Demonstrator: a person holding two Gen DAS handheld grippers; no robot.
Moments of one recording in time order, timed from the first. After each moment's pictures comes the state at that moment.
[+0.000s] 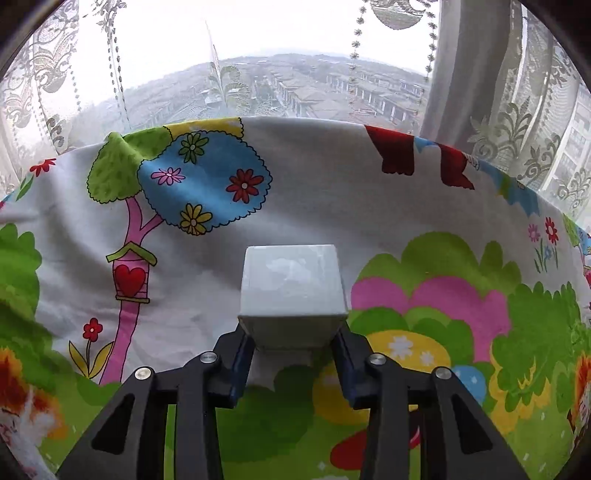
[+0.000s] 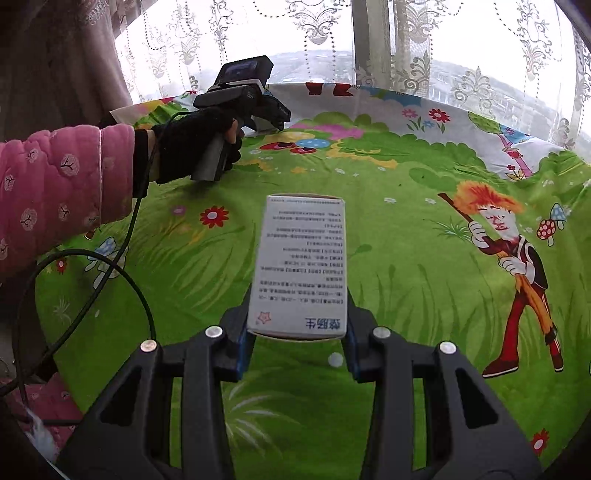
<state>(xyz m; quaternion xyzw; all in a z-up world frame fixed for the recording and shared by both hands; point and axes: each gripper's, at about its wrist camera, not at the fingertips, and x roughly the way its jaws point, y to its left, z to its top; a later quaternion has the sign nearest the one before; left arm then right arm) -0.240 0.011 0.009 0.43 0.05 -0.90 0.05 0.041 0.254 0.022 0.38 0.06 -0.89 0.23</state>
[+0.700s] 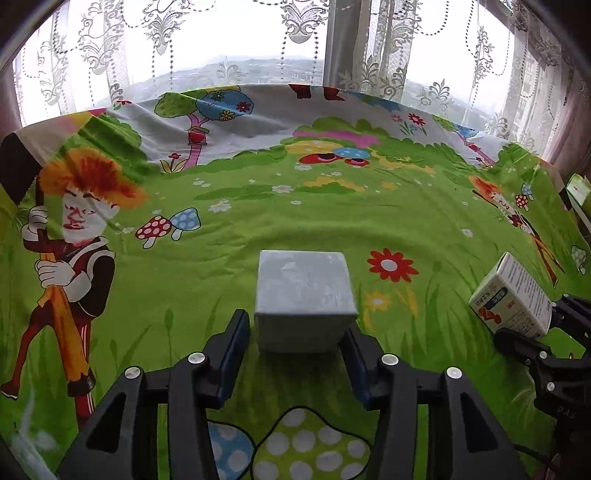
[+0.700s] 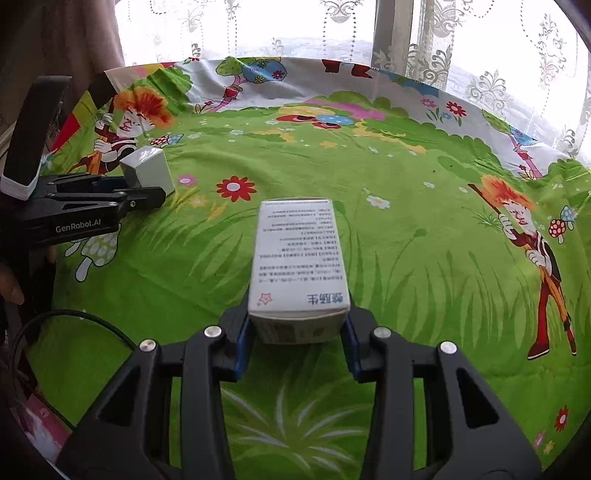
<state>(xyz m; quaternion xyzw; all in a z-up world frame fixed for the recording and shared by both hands) 0.017 -0.009 0.011 0.43 0.01 -0.90 -0.05 0.051 0.195 -0.005 0.40 0.10 -0.89 0.20</state>
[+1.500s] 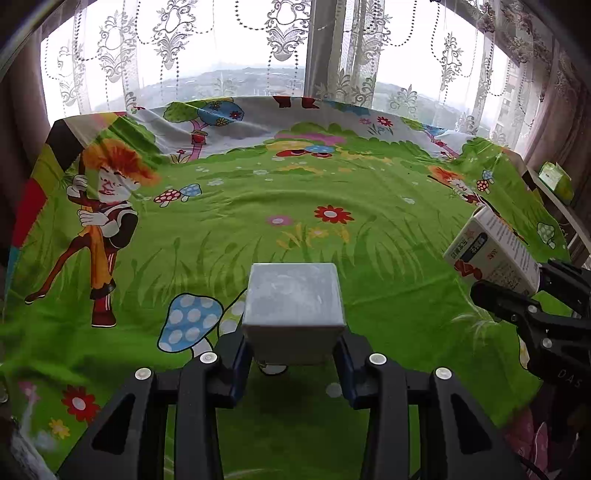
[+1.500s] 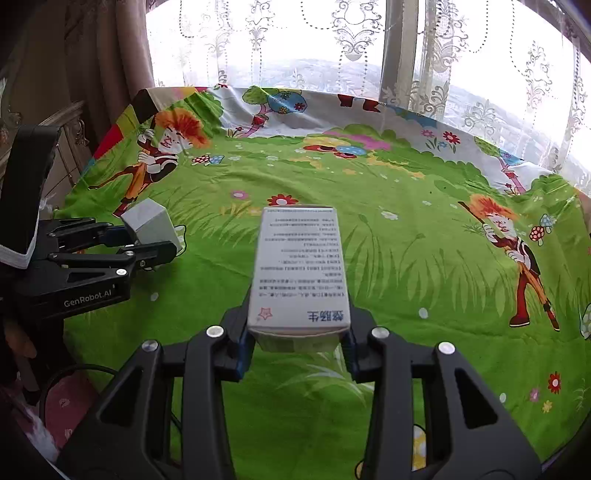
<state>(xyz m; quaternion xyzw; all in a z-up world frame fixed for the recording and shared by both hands) 0.118 0.011 0.032 0.41 0.00 -0.91 -0.06 0.121 0.187 0.032 0.36 0.09 -0.91 0.20</state>
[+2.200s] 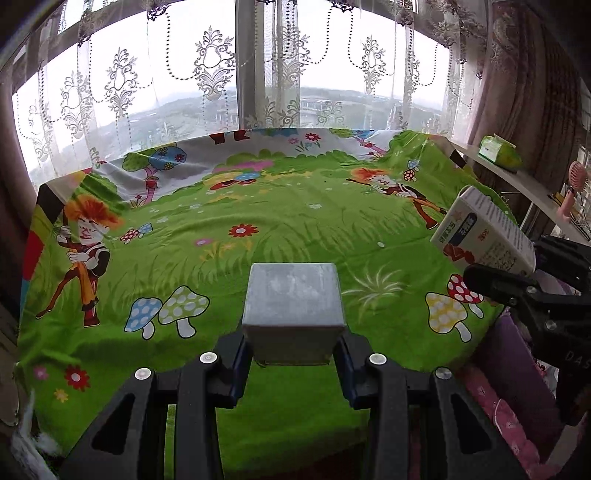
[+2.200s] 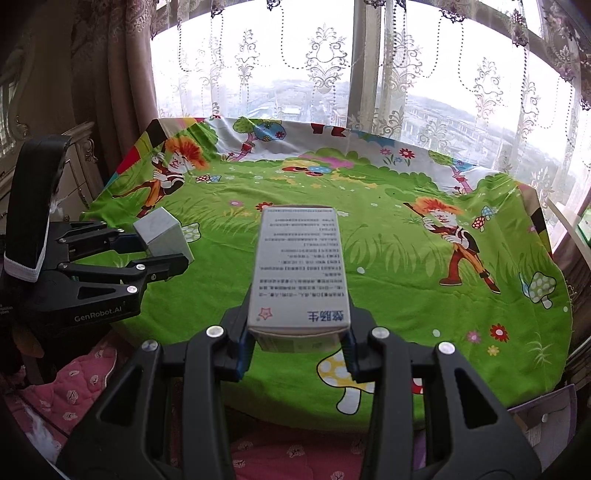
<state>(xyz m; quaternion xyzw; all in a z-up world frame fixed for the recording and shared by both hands) 0.193 0.083 0.079 0.36 -0.05 -0.92 -0.13 0.213 0.245 0.078 0.32 0.08 -0.93 0.17</state>
